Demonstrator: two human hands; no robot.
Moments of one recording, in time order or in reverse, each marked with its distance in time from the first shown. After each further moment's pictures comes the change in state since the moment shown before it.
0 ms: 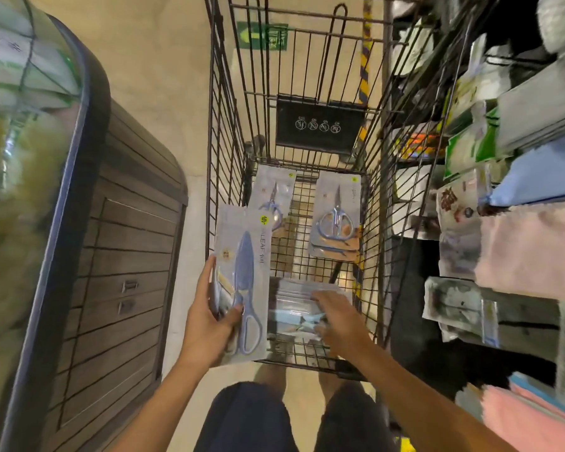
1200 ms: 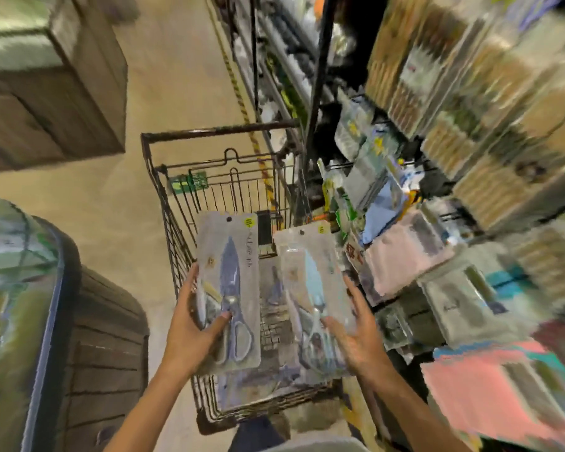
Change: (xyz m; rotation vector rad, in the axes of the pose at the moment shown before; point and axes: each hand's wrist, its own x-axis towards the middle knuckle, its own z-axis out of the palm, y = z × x) left_hand -0.036 0.176 -0.021 0.150 -0.202 0.492; right_hand -0.173 -0.083 -0.135 0.775 0.815 -0.041
